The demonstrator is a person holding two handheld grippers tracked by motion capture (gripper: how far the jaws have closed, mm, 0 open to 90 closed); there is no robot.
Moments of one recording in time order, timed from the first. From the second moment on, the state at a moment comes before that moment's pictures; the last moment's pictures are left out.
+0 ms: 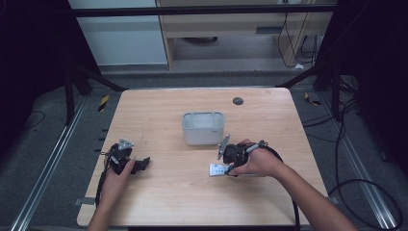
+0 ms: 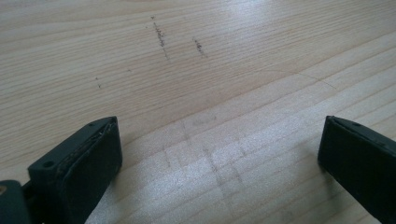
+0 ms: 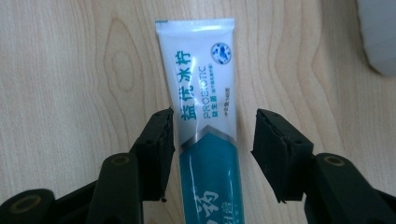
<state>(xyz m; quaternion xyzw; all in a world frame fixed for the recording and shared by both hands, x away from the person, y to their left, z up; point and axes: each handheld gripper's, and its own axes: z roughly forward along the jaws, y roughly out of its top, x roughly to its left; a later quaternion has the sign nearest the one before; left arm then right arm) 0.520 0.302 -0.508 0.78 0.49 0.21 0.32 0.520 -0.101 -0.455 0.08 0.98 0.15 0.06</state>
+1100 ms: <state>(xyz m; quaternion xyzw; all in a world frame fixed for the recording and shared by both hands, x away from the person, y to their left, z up) 0.520 0.302 -0.508 0.78 0.49 0.21 0.32 0.526 -0.099 -0.465 0.06 0.99 0.12 0.04</state>
